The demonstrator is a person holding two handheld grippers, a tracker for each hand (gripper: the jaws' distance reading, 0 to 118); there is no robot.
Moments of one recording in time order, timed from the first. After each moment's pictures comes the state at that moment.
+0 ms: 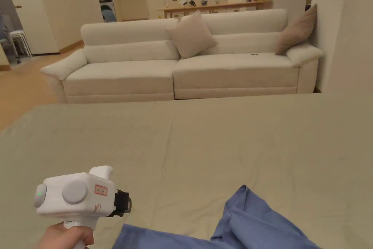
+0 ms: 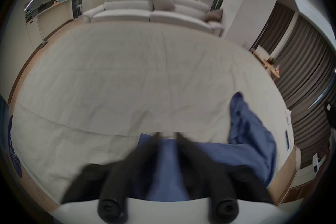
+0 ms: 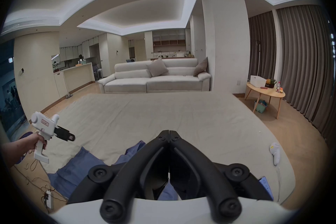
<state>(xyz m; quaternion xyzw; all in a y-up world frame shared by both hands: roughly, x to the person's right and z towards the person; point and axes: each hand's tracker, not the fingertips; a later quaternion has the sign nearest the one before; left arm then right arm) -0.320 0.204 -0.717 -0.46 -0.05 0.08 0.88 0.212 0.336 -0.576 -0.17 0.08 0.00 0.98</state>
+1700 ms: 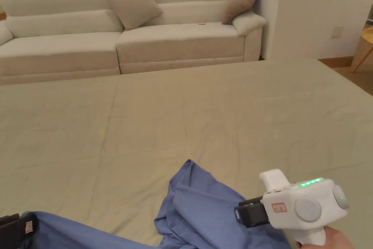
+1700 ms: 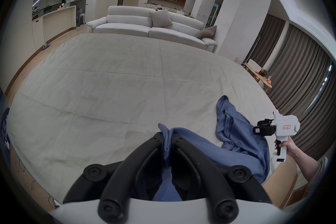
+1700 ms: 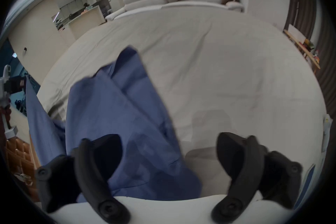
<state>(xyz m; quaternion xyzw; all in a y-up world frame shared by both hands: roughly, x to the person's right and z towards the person) -0.309 0.228 -0.600 -0.37 -0.06 0.11 0.92 0.206 0.103 -0.721 -0.47 0.19 0.02 0.86</state>
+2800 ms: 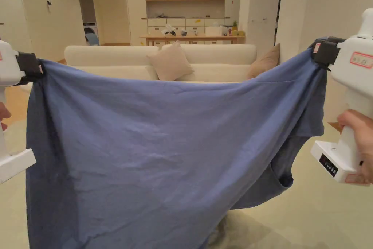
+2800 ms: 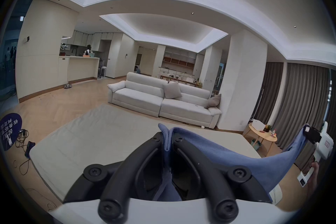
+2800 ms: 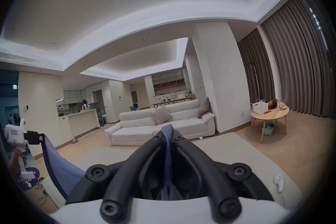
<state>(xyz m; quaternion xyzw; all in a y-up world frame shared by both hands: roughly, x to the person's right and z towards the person) -0.326 0.537 -0.556 -0.10 0.04 0.12 0.99 0.227 0.530 -0.567 0.02 0.07 -0.09 0.99</state>
